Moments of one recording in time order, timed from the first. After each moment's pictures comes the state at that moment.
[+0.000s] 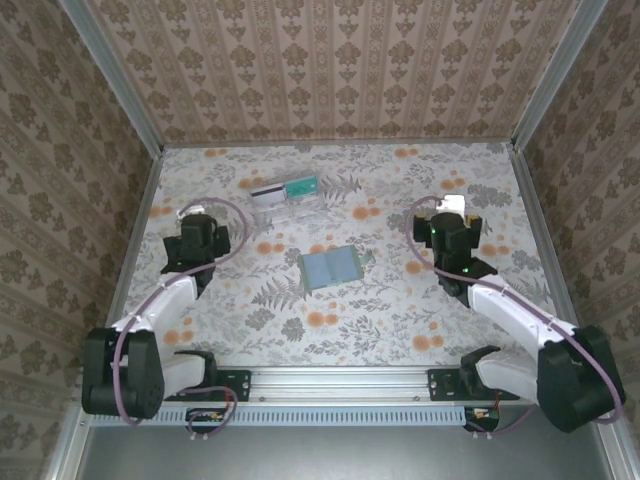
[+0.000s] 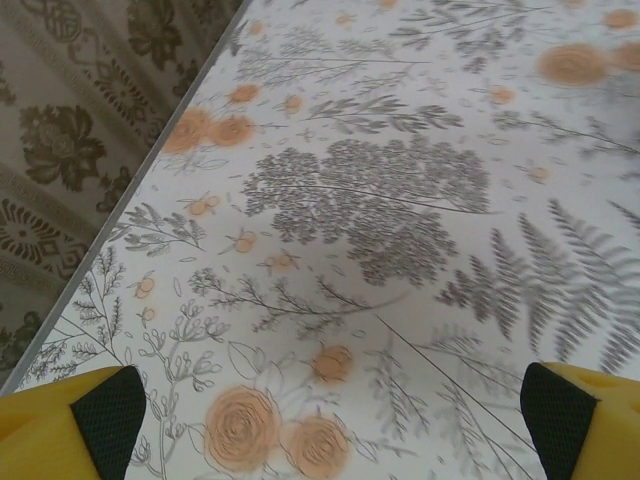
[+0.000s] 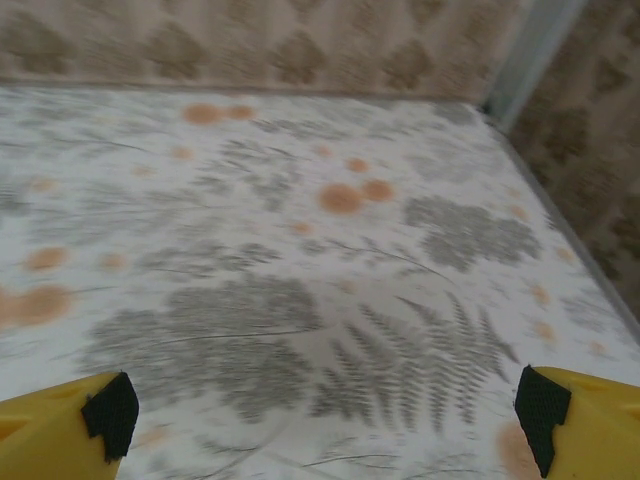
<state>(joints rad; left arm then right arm) -0.14 1.20 0.57 -0.01 -0.41 -0.12 0.30 1.16 0.57 0.10 0.58 0.10</state>
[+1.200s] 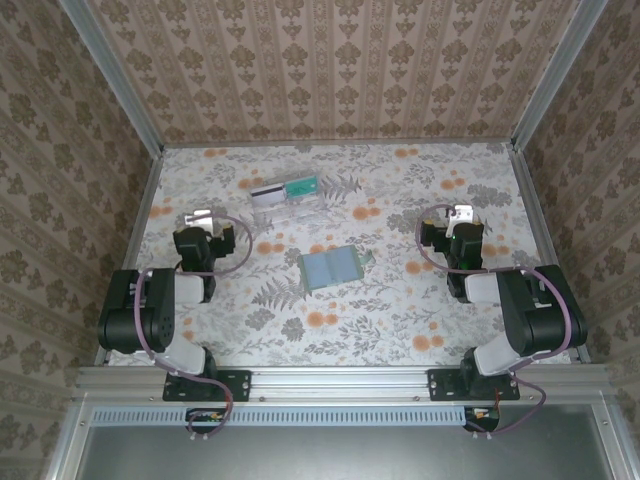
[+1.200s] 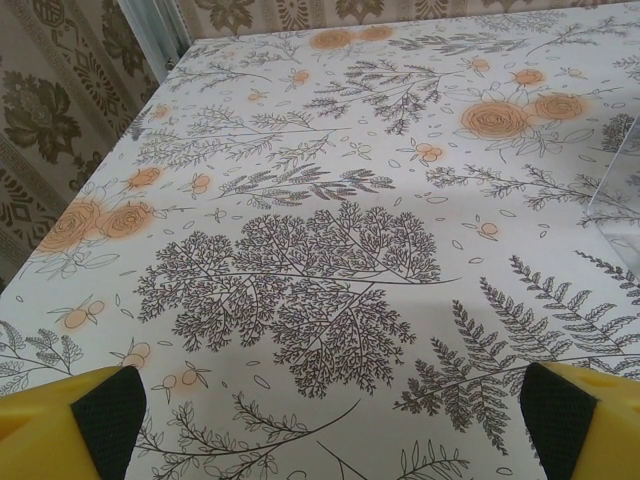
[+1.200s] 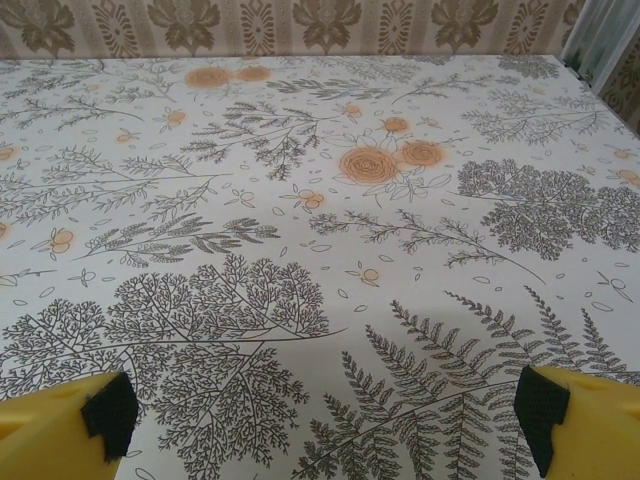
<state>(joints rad) -0.04 1.54 0.39 0.76 -0.16 0.06 0.05 1.53 0.39 0.76 0.19 0.03</state>
